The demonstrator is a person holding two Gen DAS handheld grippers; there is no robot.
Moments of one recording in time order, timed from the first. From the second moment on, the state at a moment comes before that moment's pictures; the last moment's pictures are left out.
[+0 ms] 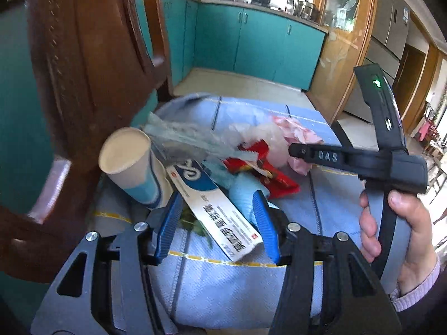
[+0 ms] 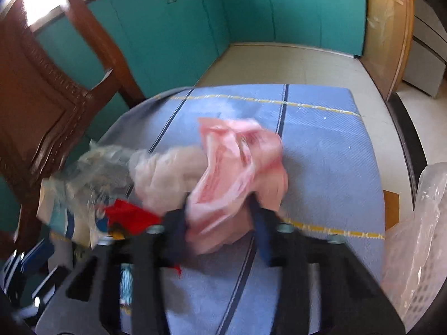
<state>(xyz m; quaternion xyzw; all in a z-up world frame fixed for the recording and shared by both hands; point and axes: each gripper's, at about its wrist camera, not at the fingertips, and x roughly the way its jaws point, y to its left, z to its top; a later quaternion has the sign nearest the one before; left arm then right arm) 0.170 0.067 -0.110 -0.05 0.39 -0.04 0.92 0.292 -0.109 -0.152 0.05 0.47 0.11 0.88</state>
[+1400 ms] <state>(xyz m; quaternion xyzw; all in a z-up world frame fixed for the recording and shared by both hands) 0.160 0.064 -0.154 -0.05 0.46 -0.05 0.88 0.199 -0.139 -0.126 -0.03 0.43 0.13 0.90</state>
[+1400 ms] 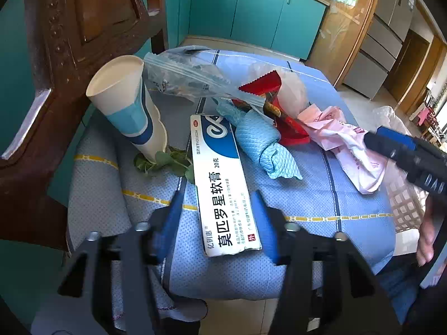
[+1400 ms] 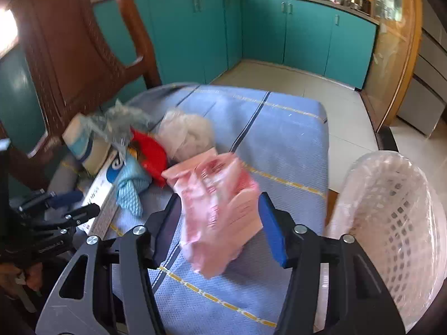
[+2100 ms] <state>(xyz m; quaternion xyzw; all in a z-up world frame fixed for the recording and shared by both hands) 0.173 0.054 -0.168 -0.01 0.48 -0.03 0.88 0.212 -0.125 -0.153 -0.02 0.45 0.12 0.88</state>
